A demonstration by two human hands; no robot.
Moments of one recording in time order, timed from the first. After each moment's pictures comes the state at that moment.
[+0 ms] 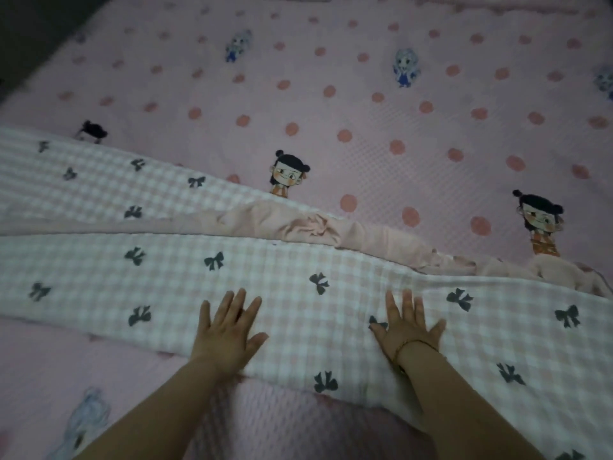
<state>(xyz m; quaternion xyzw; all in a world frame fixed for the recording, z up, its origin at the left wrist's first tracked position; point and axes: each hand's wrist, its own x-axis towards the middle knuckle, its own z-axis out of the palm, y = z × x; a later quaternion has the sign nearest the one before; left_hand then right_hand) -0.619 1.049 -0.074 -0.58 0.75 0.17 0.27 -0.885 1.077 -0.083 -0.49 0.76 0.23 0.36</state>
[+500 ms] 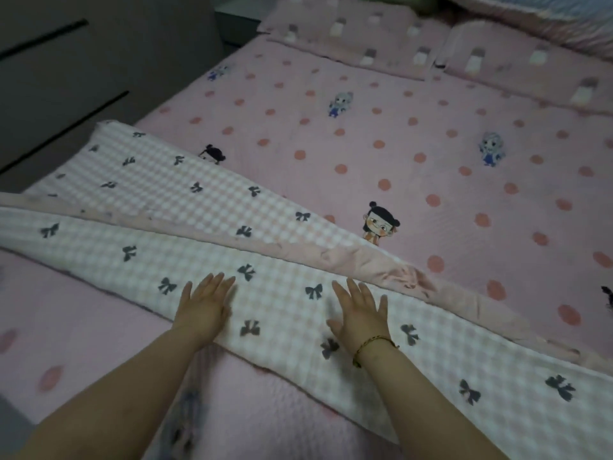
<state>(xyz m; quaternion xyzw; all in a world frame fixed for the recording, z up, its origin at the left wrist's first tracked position) -0.434 0.998 -0.020 -0.71 0.67 0.15 0.17 -0.679 0.998 0.001 -0.71 0.64 0.13 0.27</state>
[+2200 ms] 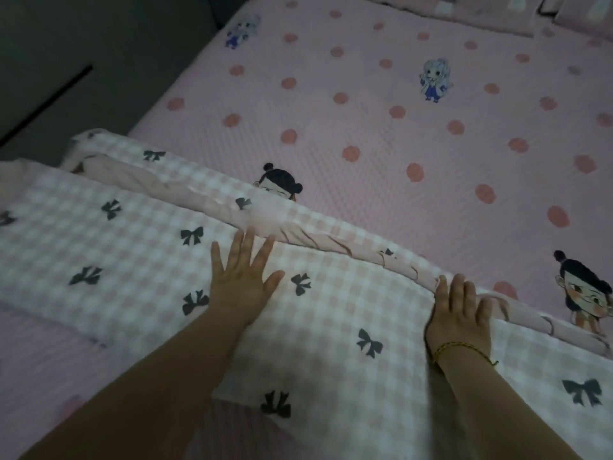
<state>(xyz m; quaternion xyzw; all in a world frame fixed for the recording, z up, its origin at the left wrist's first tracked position) -0.208 0.707 -0.140 -0.65 0.75 0.09 0.10 -0.483 0.767 -0.114 -0.53 0.79 0.27 0.13</state>
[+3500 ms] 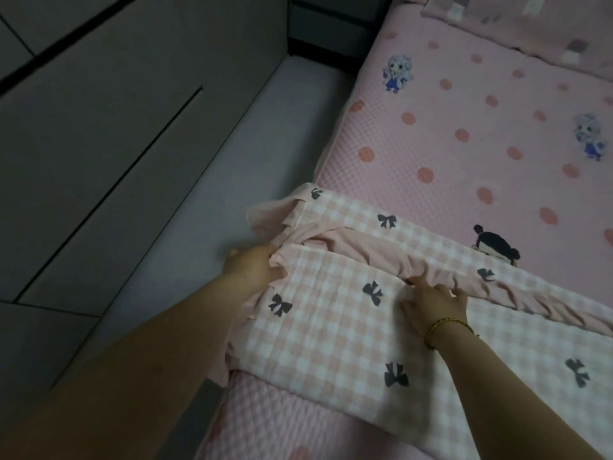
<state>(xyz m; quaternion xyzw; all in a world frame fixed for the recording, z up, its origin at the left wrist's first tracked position) 0.194 0.557 -0.092 -0.67 0.66 0.35 0.04 -0.059 0.618 -0.073 -0.56 0.77 0.23 0.19</state>
